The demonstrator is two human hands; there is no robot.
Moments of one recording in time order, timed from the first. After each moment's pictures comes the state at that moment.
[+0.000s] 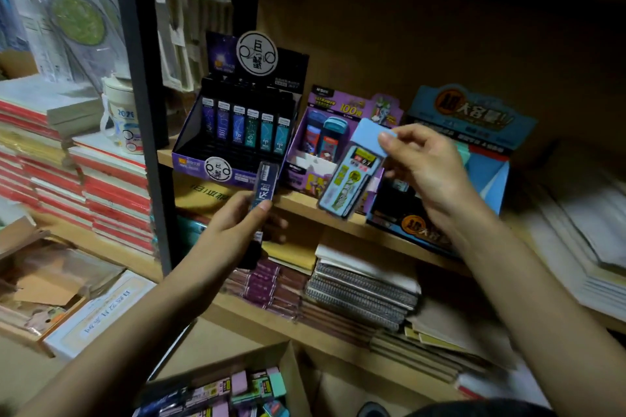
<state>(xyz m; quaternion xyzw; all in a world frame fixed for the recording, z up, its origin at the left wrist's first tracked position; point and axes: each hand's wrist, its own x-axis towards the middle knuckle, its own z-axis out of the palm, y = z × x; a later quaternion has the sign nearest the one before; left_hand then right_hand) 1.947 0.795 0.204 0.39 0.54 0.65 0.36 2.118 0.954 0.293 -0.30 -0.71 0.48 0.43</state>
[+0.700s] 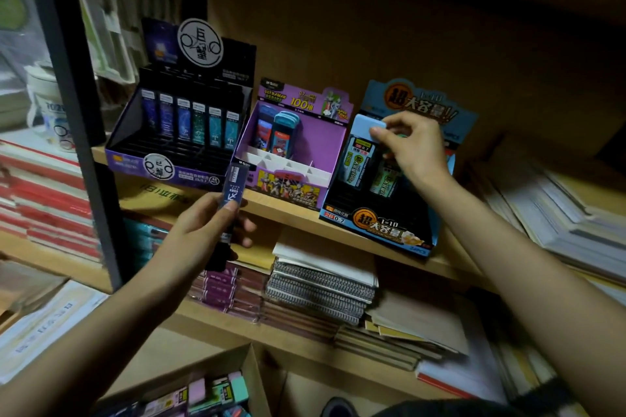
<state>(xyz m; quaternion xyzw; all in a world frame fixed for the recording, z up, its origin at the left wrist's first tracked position) 1.970 0.821 0.198 0.40 0.54 0.65 0.36 2.155 1.034 0.295 -0.38 -0.76 0.23 0.47</state>
